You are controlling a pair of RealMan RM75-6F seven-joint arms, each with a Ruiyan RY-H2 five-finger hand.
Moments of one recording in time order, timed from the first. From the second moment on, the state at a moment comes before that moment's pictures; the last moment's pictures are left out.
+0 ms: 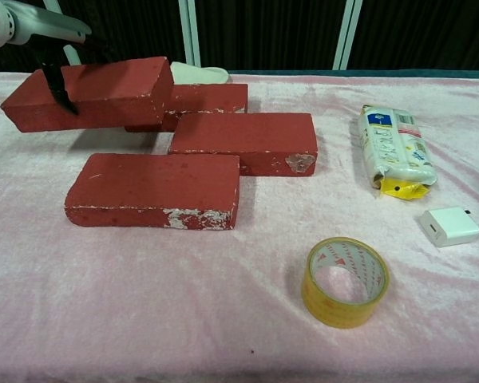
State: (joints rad) left arm -1.10 -1.26 -0.06 -1.30 0.64 0.55 0.42; right arm 0.08 -1.13 0.09 -1.76 -1.28 1.41 -0.23
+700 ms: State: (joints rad) left arm -1.17 -1.34 0.05 -1.23 0.46 0.57 0.53; right arm 0.08 -1.13 0.09 -1.76 -1.28 1.41 -0.22
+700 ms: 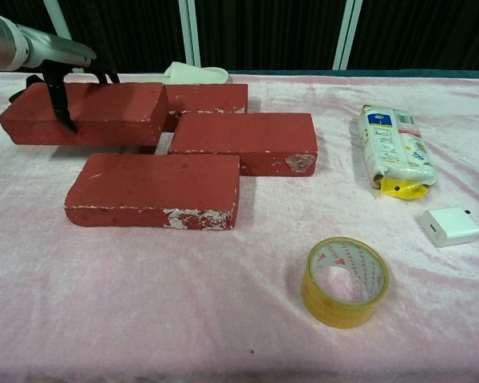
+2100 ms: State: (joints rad) left arm -1.21 -1.38 0.09 -1.25 0.43 0.60 0.55; right arm 0.08 -1.13 0.09 -1.77 -1.27 1.41 -0.23
